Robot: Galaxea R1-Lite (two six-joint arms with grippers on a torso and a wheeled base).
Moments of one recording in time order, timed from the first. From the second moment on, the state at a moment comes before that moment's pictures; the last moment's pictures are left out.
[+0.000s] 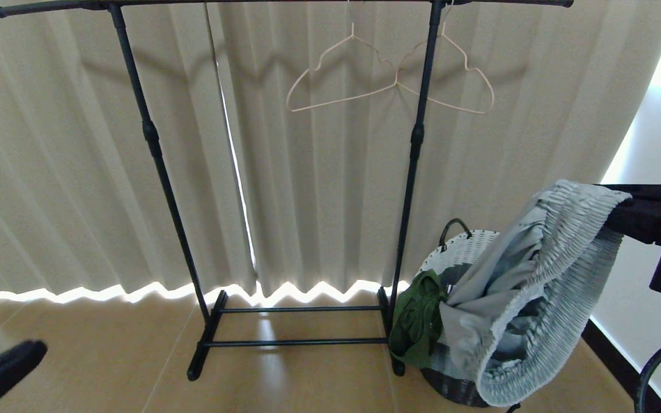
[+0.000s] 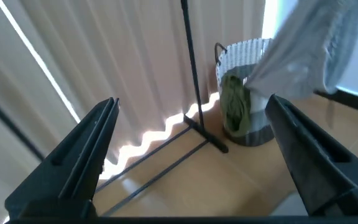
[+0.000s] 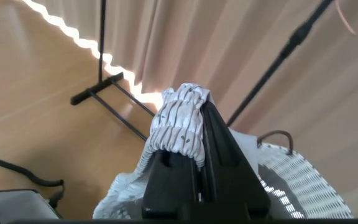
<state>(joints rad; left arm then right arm) -0.08 0.72 -0.56 -0.13 -0.52 0.19 0.48 1.16 -0.89 -0.06 0.12 -0.25</state>
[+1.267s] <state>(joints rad) -1.06 1.87 -0.72 -0.86 0.14 -0.32 0.53 1.20 -0.90 -0.17 0.17 -0.13</state>
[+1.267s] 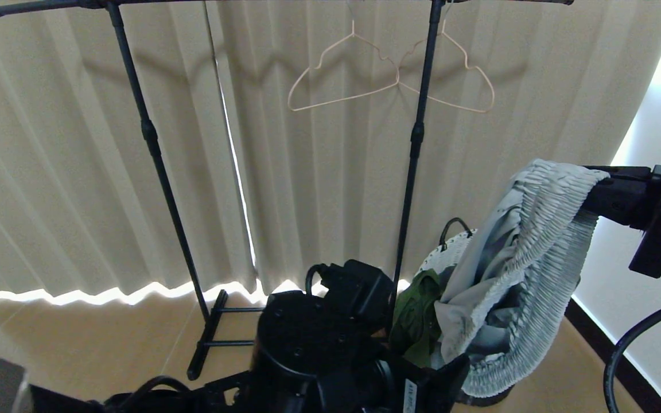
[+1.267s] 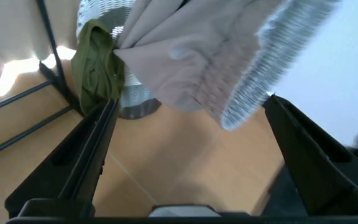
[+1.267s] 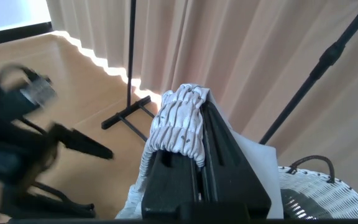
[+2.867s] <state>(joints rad) -0.94 1.93 -0.54 -1.25 0.30 -0.05 0.58 1.21 -0.83 -0.16 0.16 -0.15</state>
